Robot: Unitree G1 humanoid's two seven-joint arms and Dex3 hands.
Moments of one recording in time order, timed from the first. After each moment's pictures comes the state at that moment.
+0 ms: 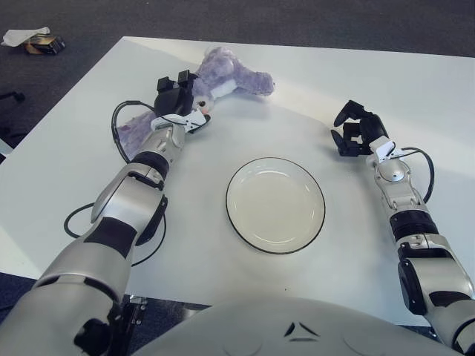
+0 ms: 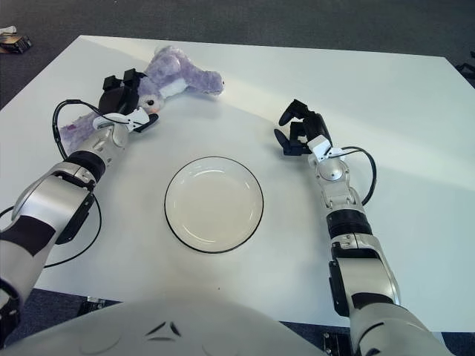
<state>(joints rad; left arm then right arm) -0.94 0.28 -0.38 1.32 0.58 -0.26 0.54 -0.42 -0.38 0.00 0.63 -0.13 -0.39 0.07</state>
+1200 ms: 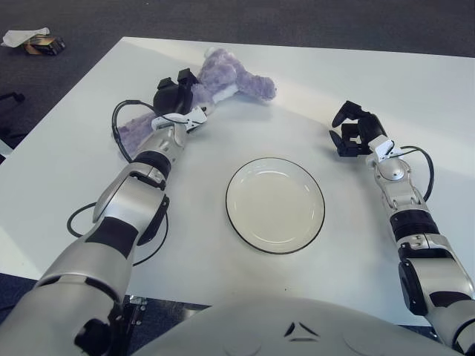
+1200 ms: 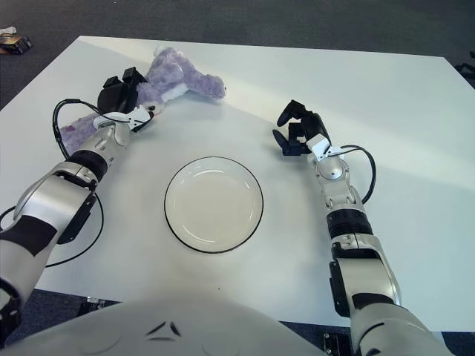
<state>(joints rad) -0.94 0.27 -0.40 1.31 0.60 -0.22 0.62 -0.42 -0.38 0.01 0.60 -0.13 -0.35 0.10</state>
